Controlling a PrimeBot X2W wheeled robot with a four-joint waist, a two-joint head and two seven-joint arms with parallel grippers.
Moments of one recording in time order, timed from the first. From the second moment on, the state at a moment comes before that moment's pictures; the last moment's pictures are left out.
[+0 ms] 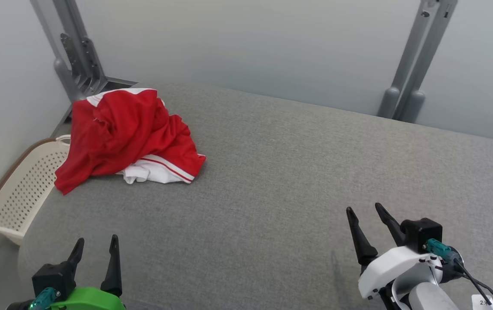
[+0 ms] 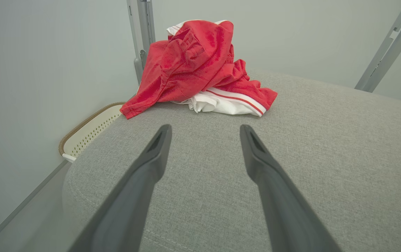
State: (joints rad) left arm 0.06 0.17 -0.06 0.19 -0.27 -0.03 -0.09; right arm -0.13 -0.05 0.12 0.40 0.21 0.13 -0.20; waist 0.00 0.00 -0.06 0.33
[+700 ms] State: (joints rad) left arm 0.08 0.19 -0.07 0.16 -0.29 -0.02 -0.05; right arm -0.14 -0.05 0.14 0.45 0.26 0.13 -0.23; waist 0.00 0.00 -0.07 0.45
